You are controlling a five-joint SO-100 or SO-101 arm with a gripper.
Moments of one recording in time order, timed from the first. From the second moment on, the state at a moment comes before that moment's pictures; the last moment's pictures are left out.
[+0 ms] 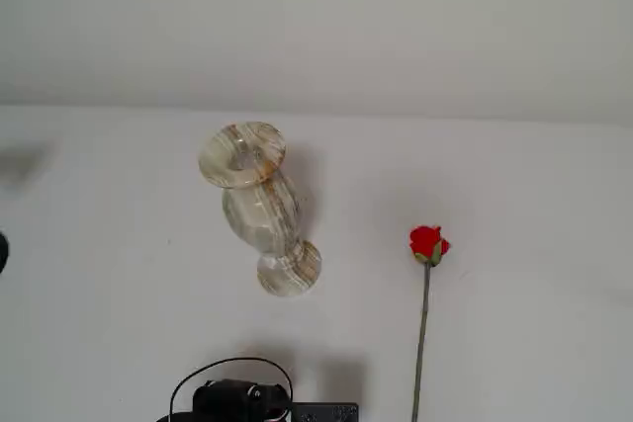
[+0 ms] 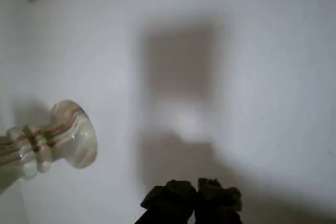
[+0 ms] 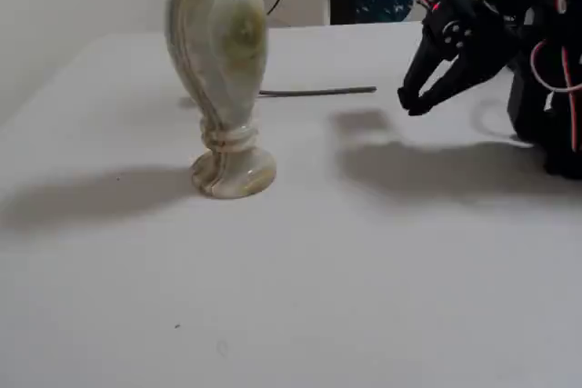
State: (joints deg) arm 2.8 189.8 171.8 72.1 -9.3
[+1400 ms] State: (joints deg) arm 2.6 161.4 156.7 41.2 13.4
